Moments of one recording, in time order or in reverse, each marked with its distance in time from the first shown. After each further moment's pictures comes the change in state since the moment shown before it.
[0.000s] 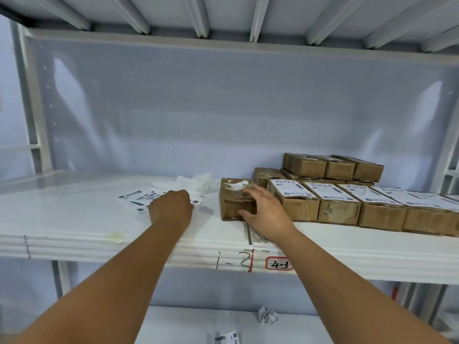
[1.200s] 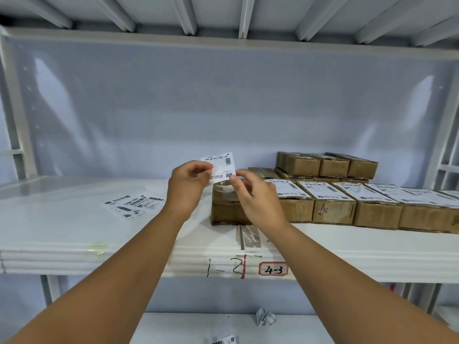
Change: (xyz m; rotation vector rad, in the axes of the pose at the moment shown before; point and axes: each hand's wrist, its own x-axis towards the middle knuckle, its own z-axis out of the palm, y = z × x) left_hand 0.008 0.044 -0.030 -1.464 0.137 0.100; right_hand 0.011 -0.022 -0.013 0.321 0.252 -0.061
